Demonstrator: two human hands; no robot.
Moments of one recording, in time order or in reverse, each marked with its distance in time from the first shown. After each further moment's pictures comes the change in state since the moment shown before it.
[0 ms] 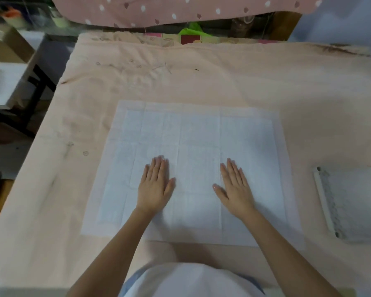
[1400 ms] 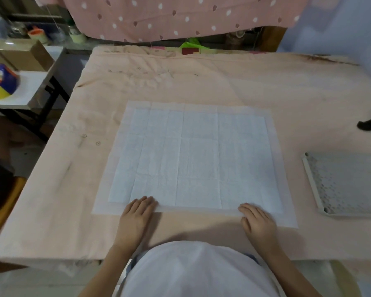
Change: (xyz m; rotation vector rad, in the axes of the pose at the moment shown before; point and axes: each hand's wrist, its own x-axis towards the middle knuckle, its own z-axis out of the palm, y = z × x) left_hand -0.154 -0.030 -0.005 0.158 0.264 0.276; right_hand -0.156 0.007 0.021 0.071 0.491 0.004
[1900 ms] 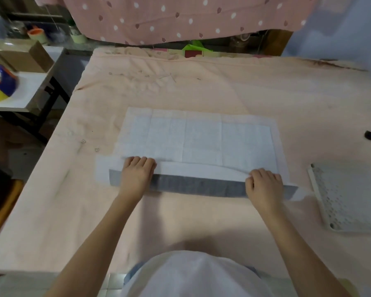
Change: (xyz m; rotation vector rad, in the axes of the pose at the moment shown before) left_hand 0.139 -0.039 -0.028 0.053 0.156 -0.122; right_hand 0.135 0.008 -0.011 -0.184 0.084 0.120
